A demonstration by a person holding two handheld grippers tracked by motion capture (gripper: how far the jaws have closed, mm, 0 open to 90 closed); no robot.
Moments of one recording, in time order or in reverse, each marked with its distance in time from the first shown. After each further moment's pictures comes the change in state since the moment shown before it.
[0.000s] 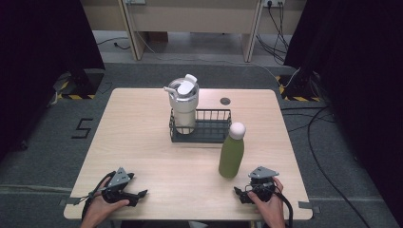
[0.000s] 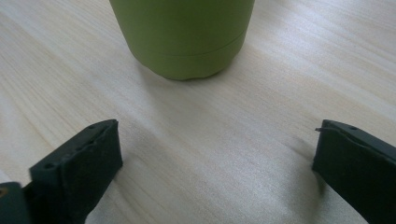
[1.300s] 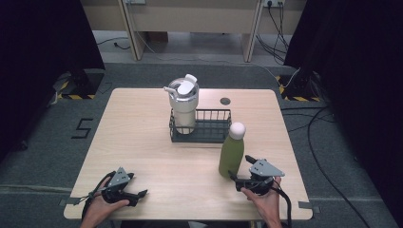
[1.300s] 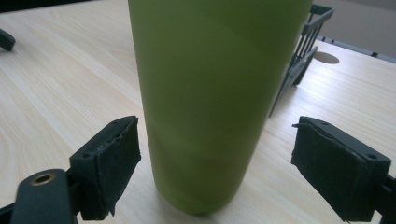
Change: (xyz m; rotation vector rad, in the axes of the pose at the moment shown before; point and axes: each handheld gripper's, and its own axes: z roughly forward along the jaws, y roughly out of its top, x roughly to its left) left arm 0.000 0.000 0.000 0.000 0.002 -0.003; right arm 0.010 0.036 -0.018 -0.361 0.007 -0.085
